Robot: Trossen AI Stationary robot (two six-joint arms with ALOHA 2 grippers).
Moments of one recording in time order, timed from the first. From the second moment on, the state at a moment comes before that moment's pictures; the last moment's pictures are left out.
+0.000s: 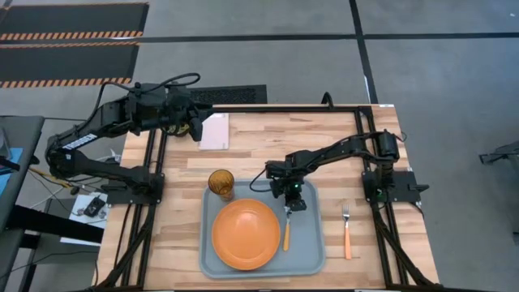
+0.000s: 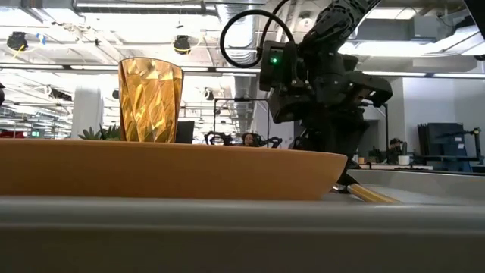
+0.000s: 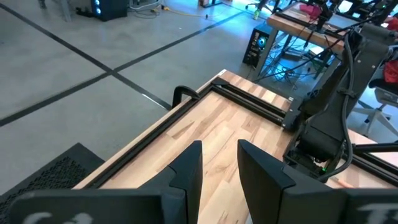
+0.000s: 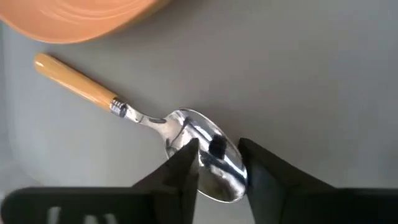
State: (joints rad) left arm 0.26 1.08 1.46 -0.76 -0.22 -0.30; right arm -0.04 1.94 1.18 -0.66 -0.44 -0.19
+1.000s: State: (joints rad) left arm 0.26 1.08 1.46 -0.77 -0.20 -0.28; right arm 0.23 1.73 1.13 -0.48 -0.08 0.37
